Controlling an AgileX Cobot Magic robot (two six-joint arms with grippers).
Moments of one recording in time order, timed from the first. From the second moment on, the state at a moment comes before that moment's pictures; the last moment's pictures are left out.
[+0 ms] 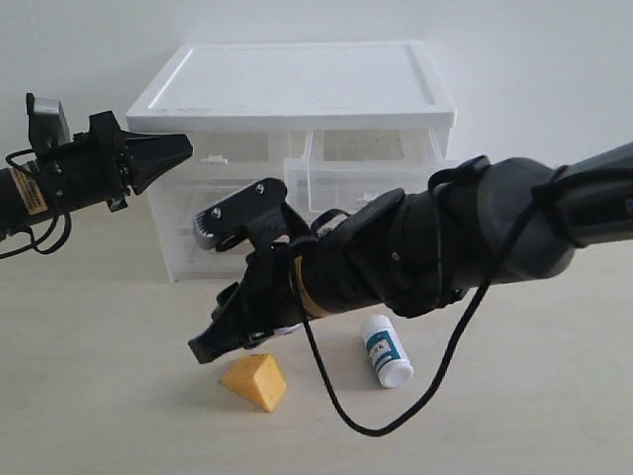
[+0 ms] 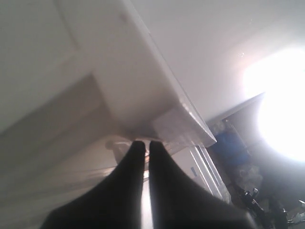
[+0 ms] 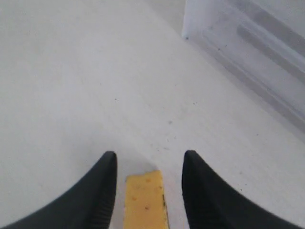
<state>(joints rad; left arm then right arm) 0.05 2.09 -1.15 1.12 -1.24 -1.59 0.80 1.89 -1.13 -1.74 -0.12 1.72</state>
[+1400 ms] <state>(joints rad) 0.05 2.09 -1.15 1.12 -1.24 -1.59 0.63 1.89 -0.84 -1.74 0.17 1.79</state>
